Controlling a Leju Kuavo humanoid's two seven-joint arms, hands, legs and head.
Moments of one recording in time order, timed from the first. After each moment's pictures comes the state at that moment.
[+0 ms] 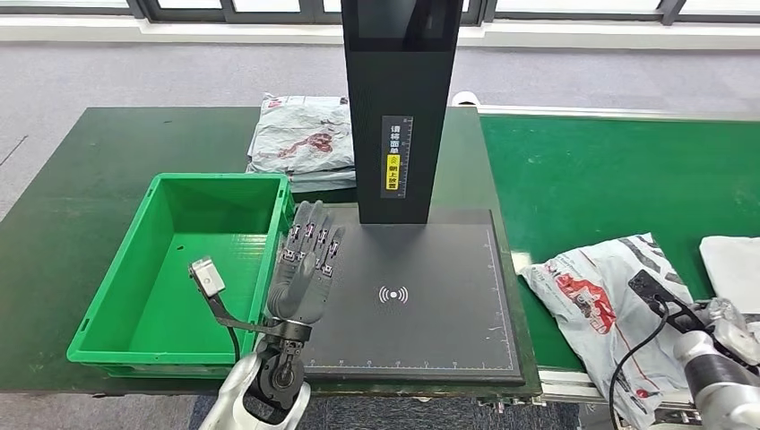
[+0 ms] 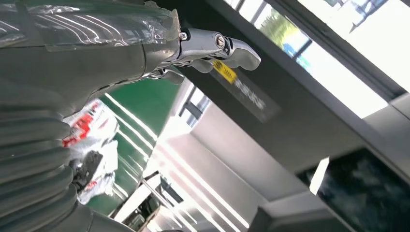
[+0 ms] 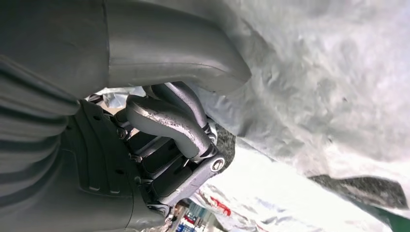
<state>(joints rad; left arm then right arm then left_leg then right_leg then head) -0.14 -0.22 -0.47 -1.39 0.85 -0.18 -0.35 -0.58 -0.48 -0.34 -0.29 1.26 -0.07 0.16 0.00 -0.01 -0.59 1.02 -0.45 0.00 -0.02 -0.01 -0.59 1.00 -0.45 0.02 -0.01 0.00</state>
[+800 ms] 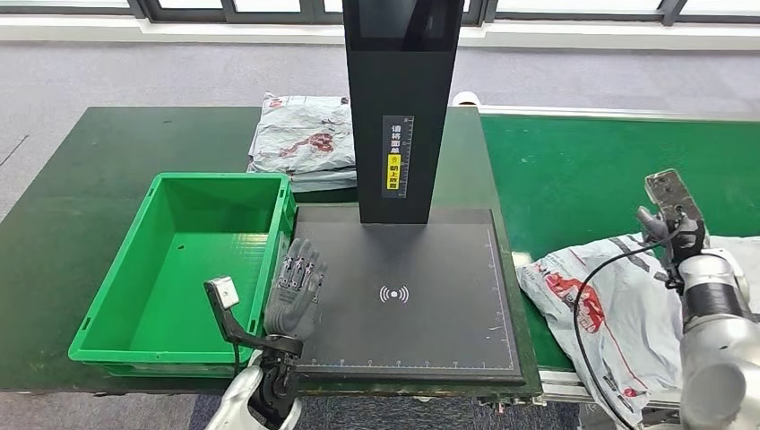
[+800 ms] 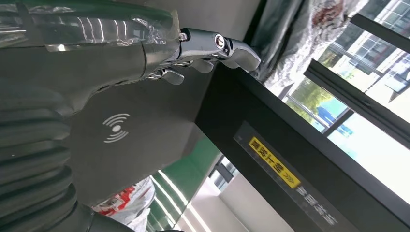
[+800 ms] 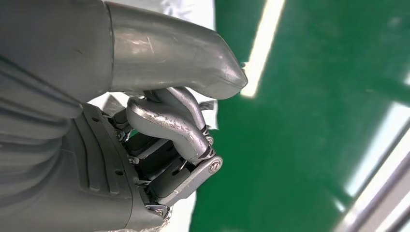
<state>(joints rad) -0.14 -0.22 -0.36 -1.14 0.73 -0.14 -0.38 -0.83 -0.39 -0.54 -0.33 0.82 0.15 -0.17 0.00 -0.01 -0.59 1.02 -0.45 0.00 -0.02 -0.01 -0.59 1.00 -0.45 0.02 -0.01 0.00</state>
